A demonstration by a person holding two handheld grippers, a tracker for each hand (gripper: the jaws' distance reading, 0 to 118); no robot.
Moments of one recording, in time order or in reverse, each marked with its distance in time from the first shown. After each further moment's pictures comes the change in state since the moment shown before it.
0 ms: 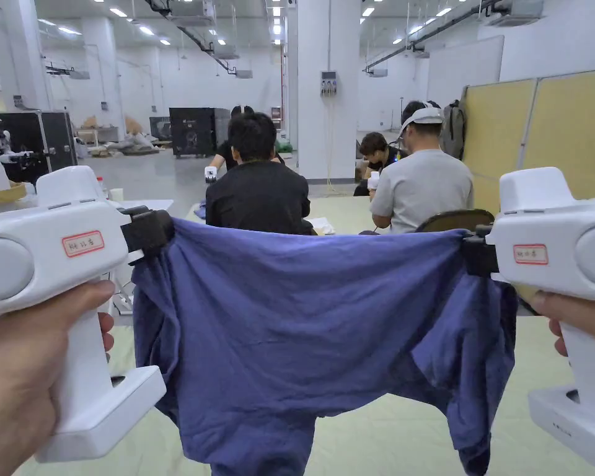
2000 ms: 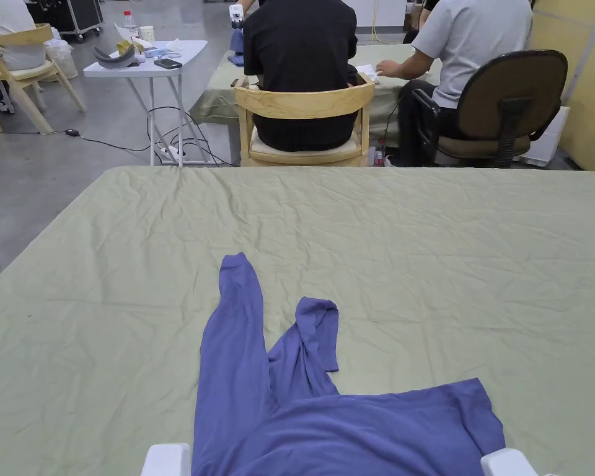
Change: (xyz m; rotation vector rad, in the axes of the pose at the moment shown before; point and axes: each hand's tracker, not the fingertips) left arm -0.093 -0.424 0.148 -0.894 0.270 -0.025; right arm -0.088 -0.450 0.010 -0.702 0.171 0.165
